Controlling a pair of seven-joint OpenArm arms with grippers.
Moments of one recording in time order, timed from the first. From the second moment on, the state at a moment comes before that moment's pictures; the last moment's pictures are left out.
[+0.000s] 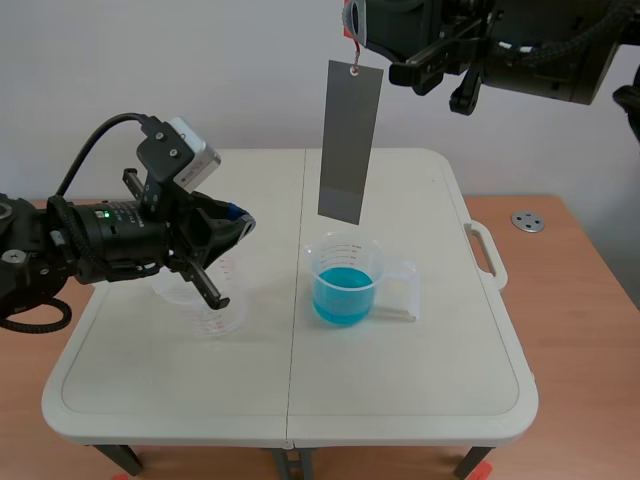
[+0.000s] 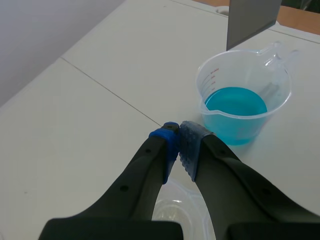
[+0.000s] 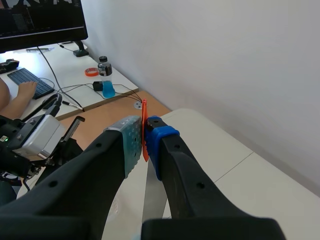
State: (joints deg) left arm -6.5 -25.3 20.6 82.1 -5.0 -30.7 1.0; right arm 10.4 15.3 -2.0 103.2 36.8 45.1 -27.5
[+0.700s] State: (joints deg) left arm -11.4 -24.5 25.7 80.3 -5.0 -31.8 0.6; right arm 10.4 15.3 -2.0 103.2 36.8 45.1 -27.5
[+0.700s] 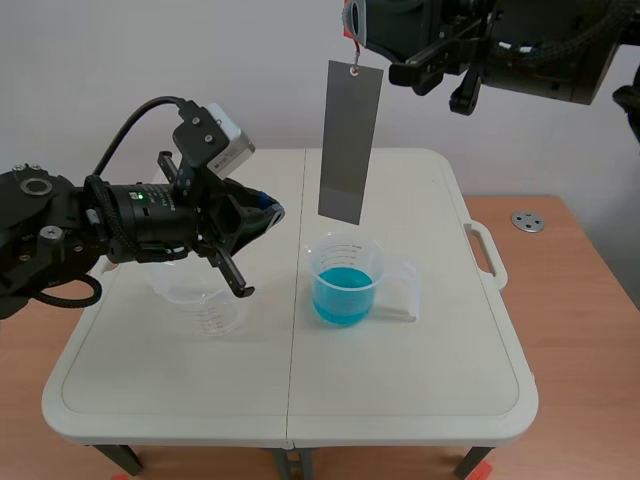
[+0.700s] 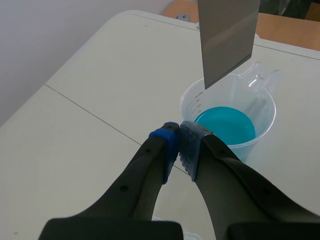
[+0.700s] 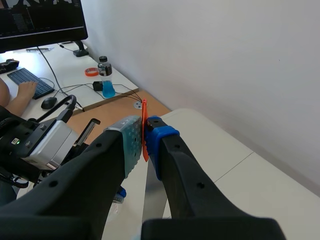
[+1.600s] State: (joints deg) left arm -8.8 -27.7 24.0 82.7 -9.7 -30.0 0.6; right arm 10.4 15.3 -1.6 103.2 36.8 45.1 -27.5
